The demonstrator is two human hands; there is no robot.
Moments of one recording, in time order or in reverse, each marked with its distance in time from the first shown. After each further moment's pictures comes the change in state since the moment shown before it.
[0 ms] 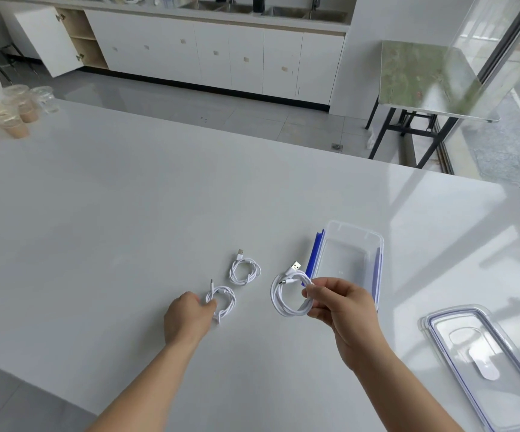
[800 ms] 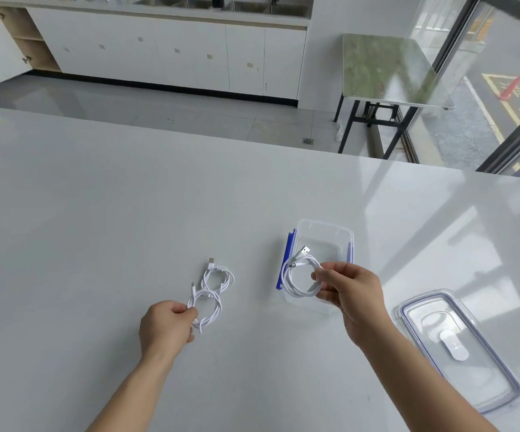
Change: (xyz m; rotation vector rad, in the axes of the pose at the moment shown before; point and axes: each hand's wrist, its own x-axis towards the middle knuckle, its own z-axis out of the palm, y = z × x) left_hand -0.021 0.035 -0.013 -0.384 -0.044 -0.045; right_hand 0.034 -0.021 -0.047 0.002 0.159 -0.036
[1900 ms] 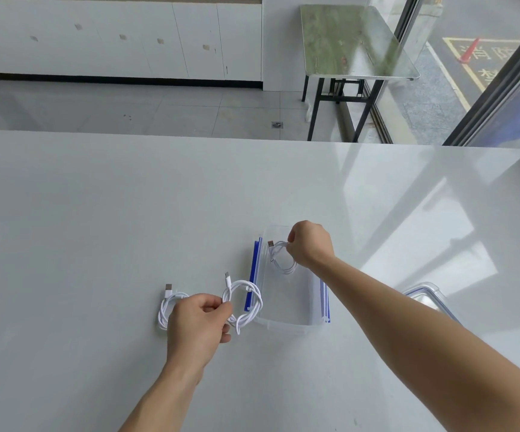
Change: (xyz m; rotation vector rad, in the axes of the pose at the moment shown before) left_hand -0.024 0.088 0.087 -0.188 -0.268 0.118; right_hand 0.173 -0.009 0.011 -1.194 0.045 -0.194
